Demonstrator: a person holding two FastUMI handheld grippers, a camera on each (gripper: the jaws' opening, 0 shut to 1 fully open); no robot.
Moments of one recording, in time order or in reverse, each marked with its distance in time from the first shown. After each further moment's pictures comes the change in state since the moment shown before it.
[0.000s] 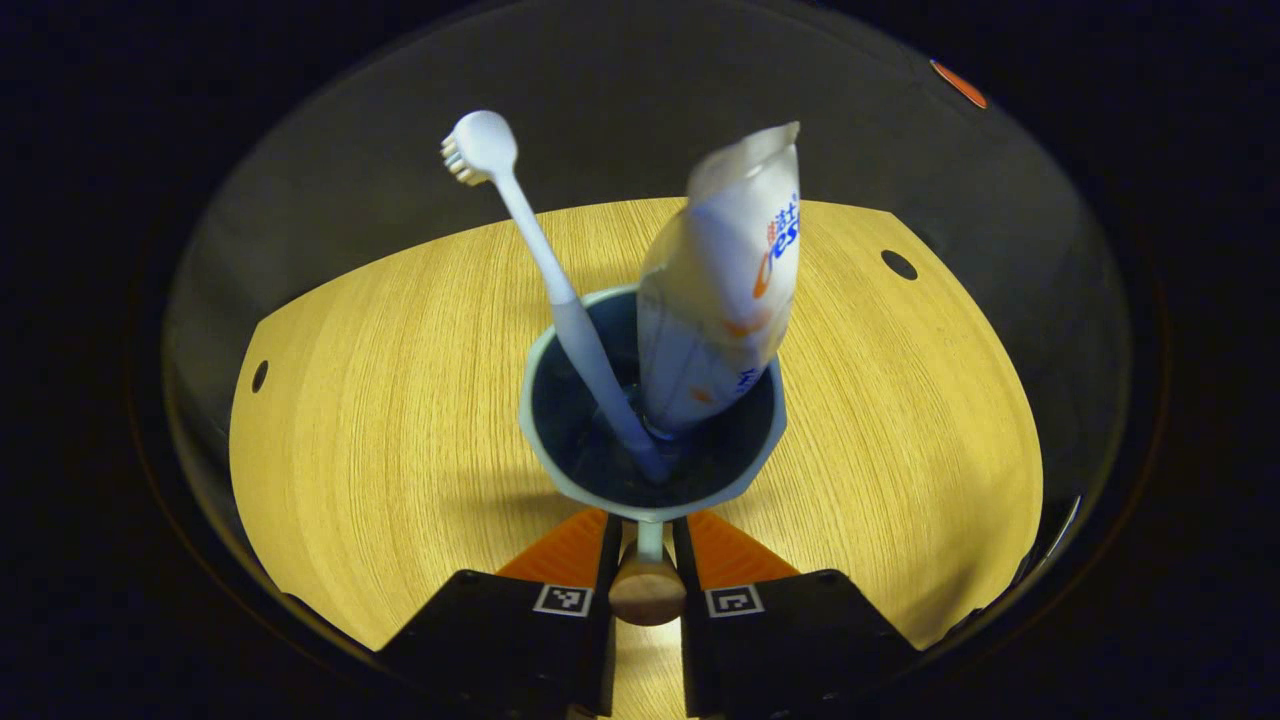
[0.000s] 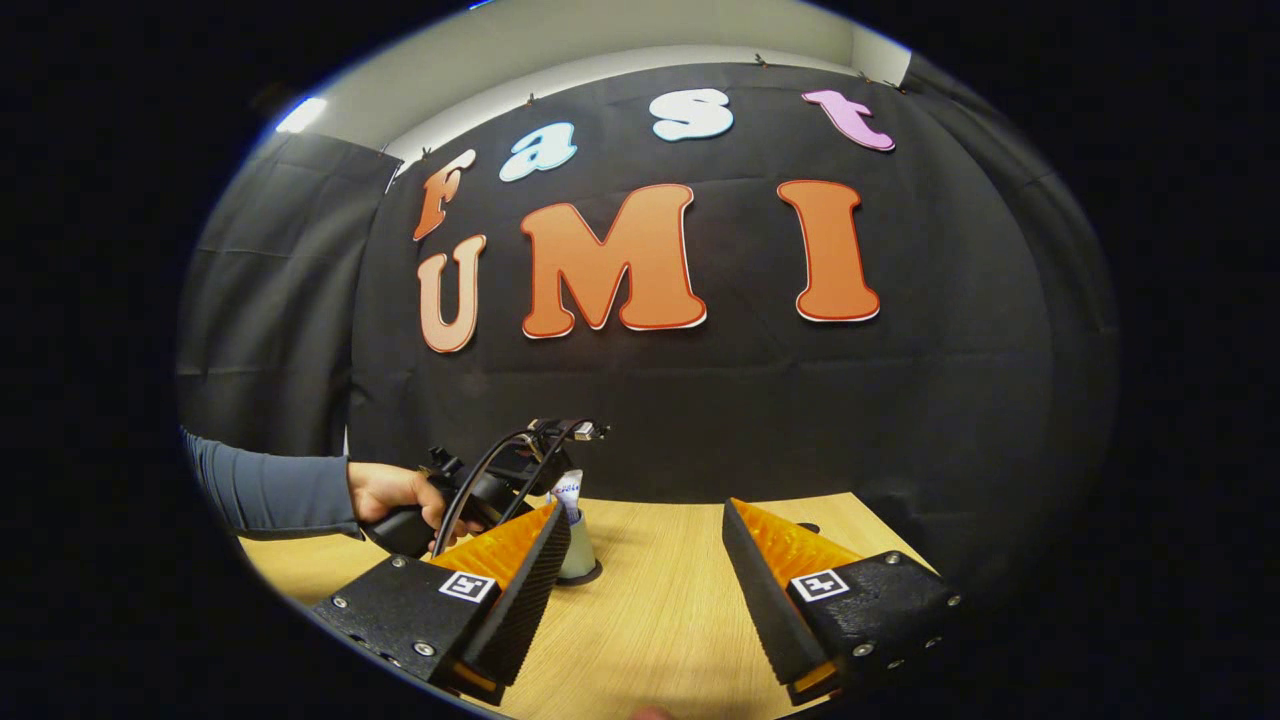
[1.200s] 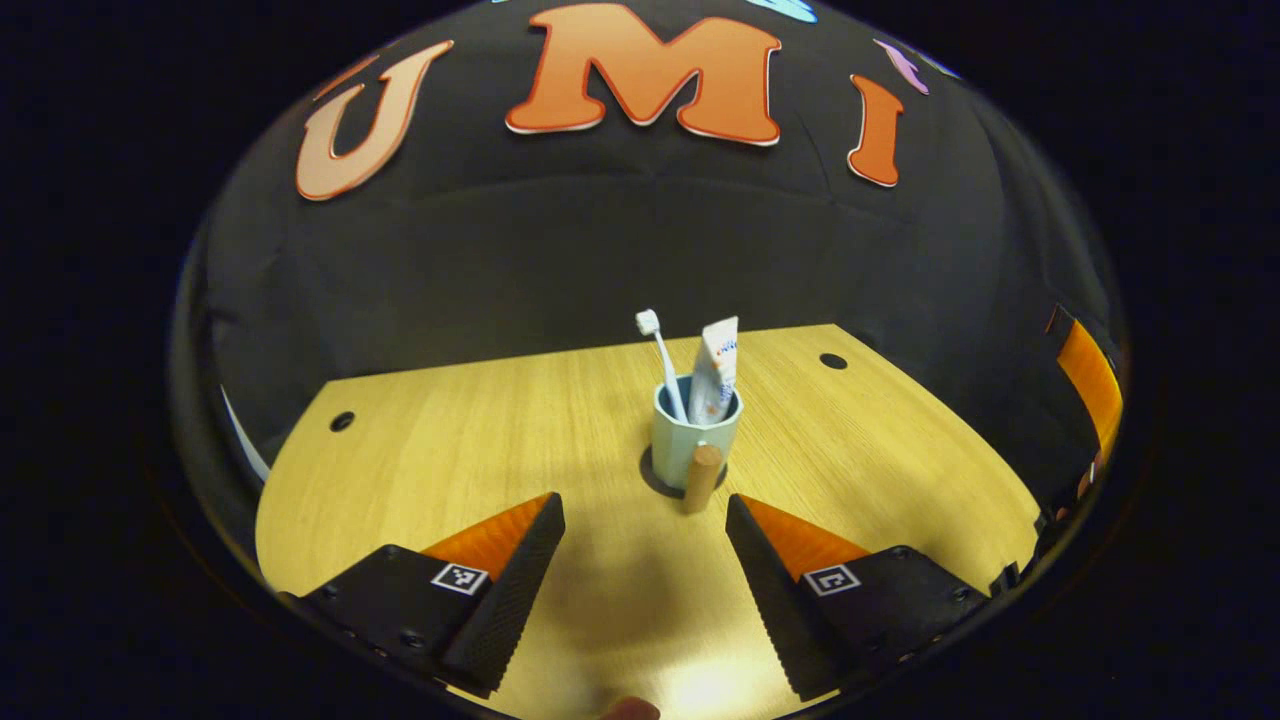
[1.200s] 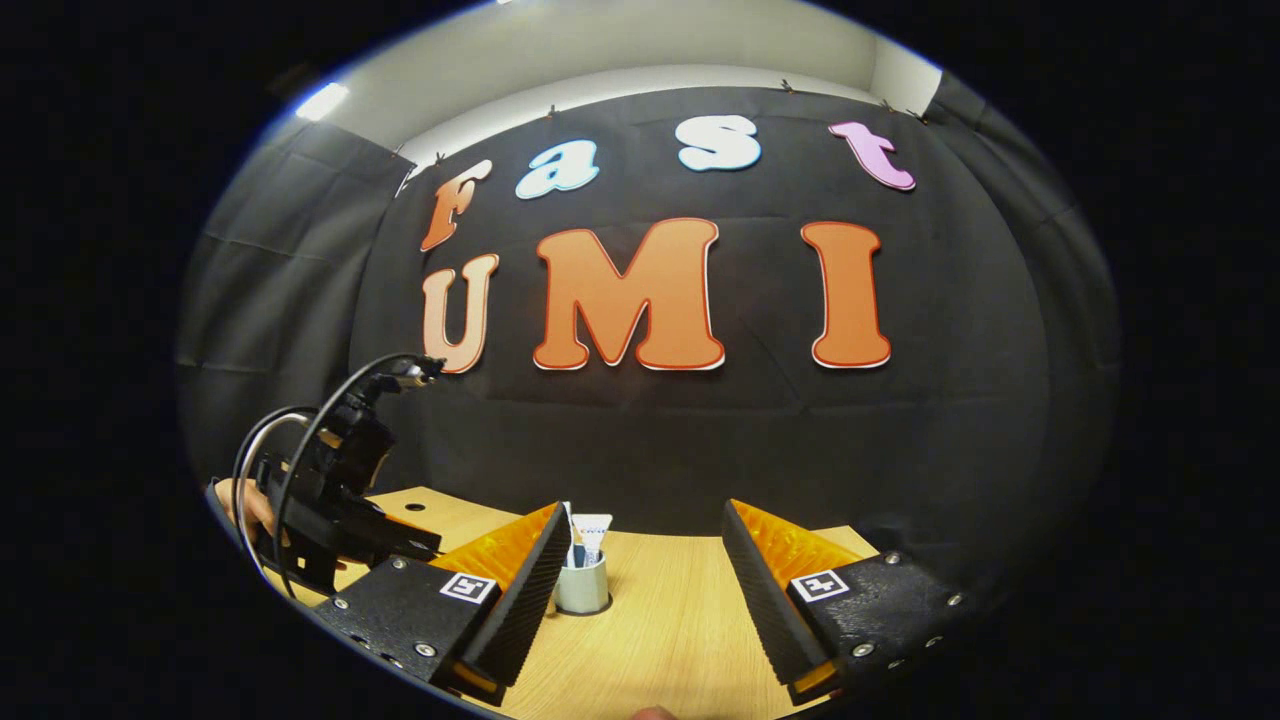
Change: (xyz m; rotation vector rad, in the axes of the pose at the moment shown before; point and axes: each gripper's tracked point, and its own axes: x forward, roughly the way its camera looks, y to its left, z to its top) left arm -0.161 0.069 -0.048 0.031 -0.558 0.037; right arm 0.003 0.048 0.047 -0.057 -0.093 -0.015
